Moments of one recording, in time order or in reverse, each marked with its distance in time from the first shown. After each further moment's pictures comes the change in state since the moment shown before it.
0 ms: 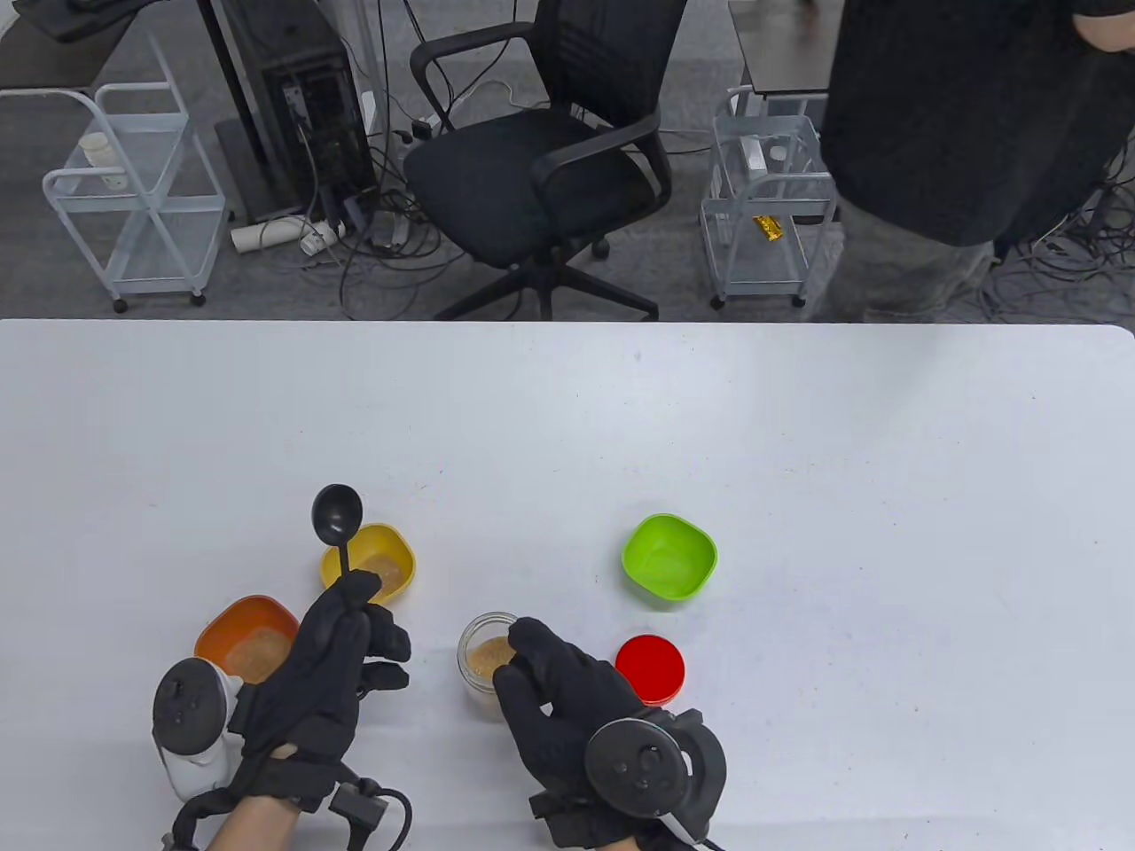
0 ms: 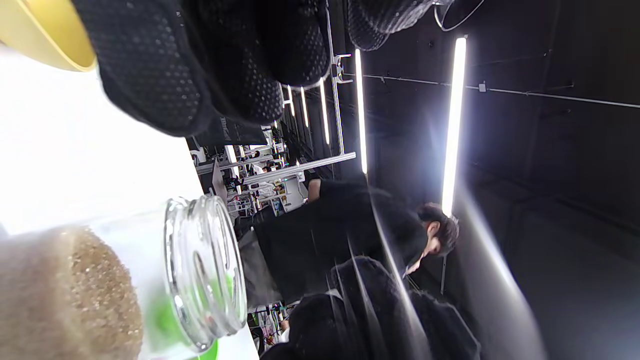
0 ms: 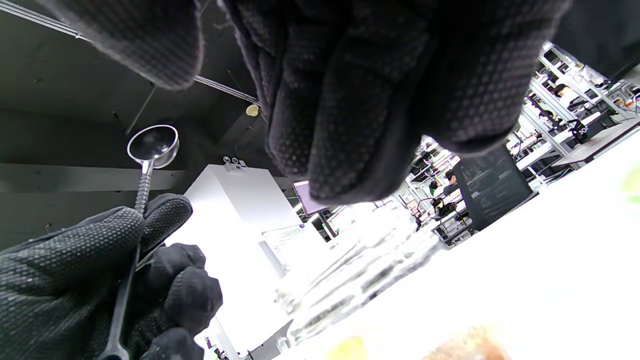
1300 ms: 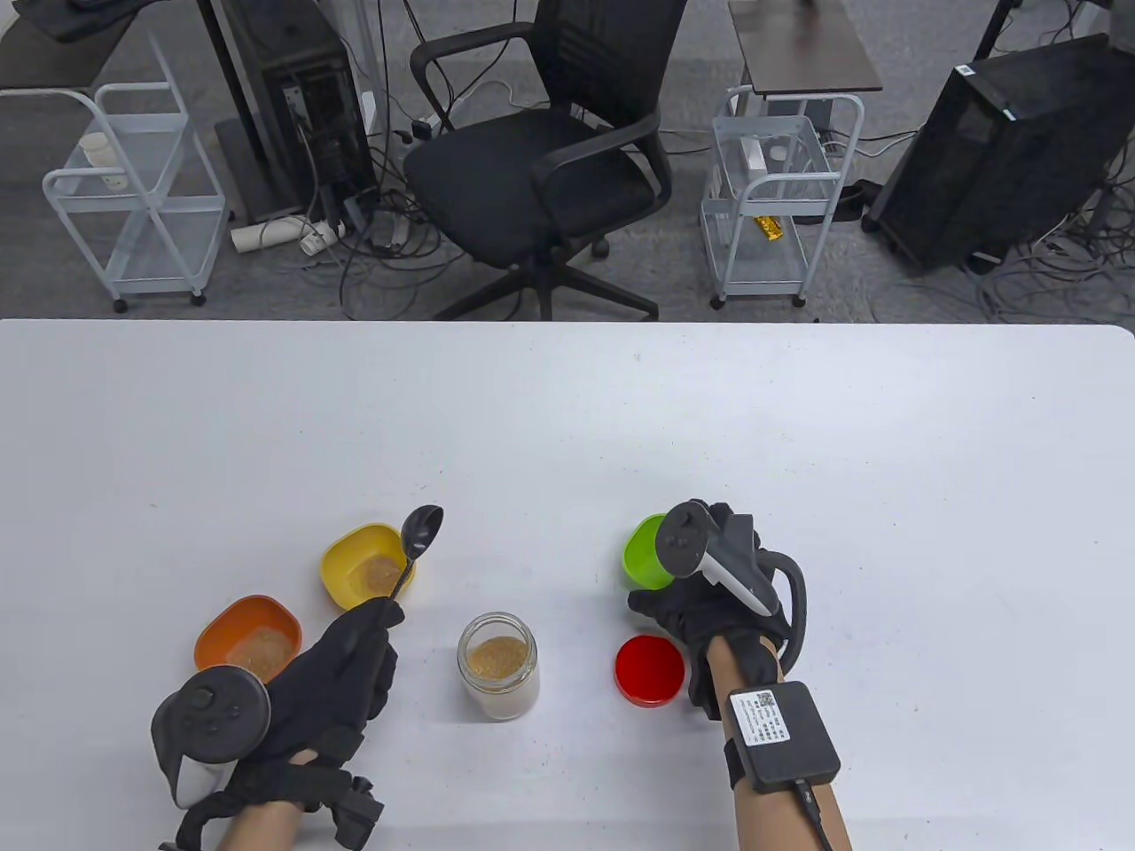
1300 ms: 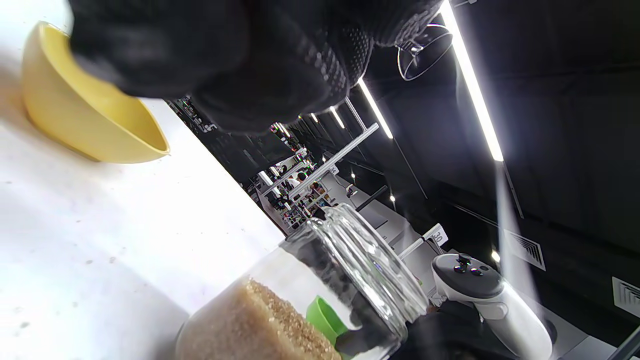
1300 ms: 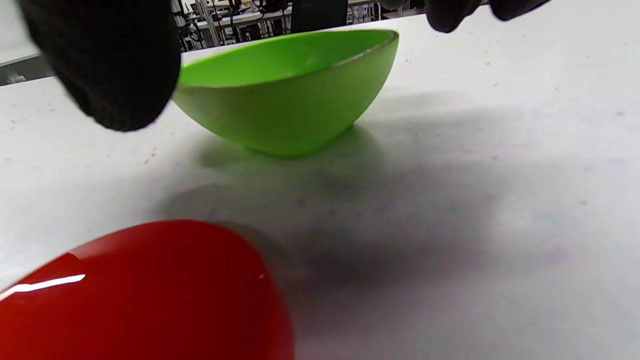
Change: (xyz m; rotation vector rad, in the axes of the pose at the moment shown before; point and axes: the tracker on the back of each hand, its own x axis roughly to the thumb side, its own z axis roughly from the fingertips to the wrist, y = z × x) left_hand 0.004 -0.002 0.002 -0.008 0.000 -0.459; right_hand -0.161 0.006 -0.112 0.679 0.477 0.576
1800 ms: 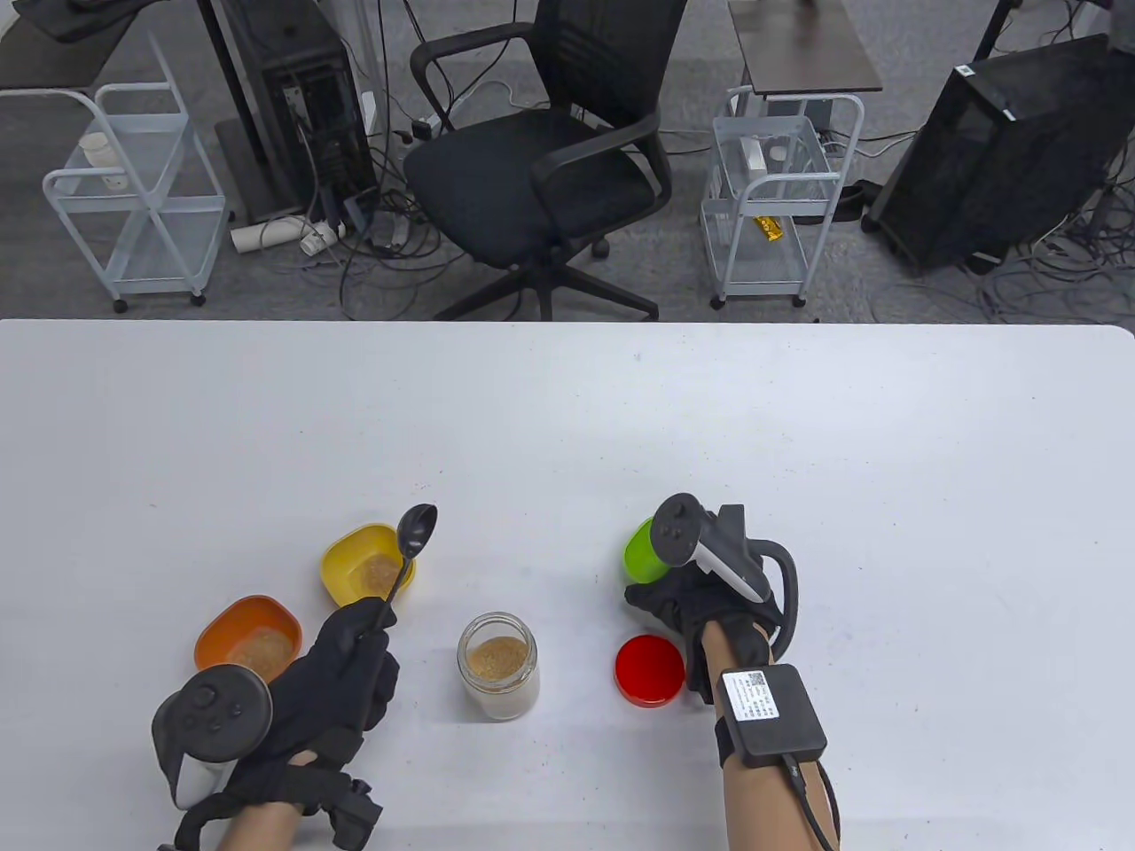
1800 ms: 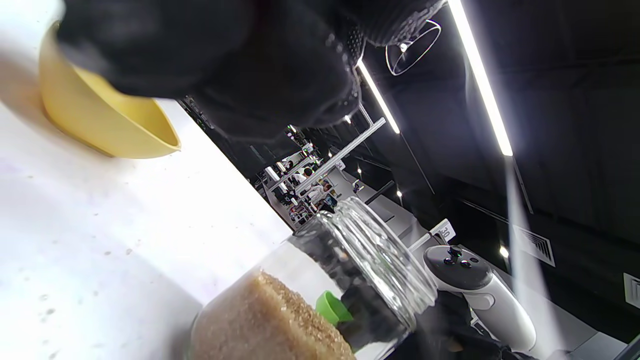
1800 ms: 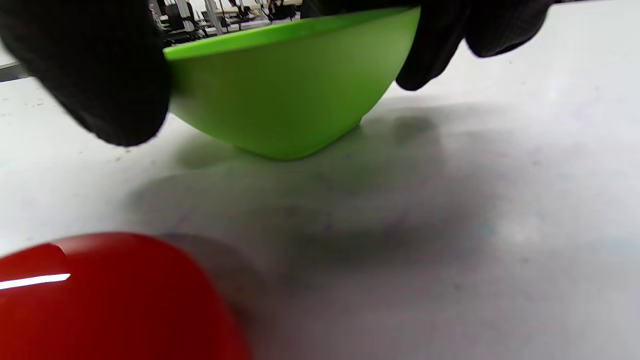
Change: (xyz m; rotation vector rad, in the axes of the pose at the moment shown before) left_hand 0.000 0.000 0.000 -0.016 0.019 -0.004; right_hand 0.004 0.004 -0.009 -0.070 -0.037 0.043
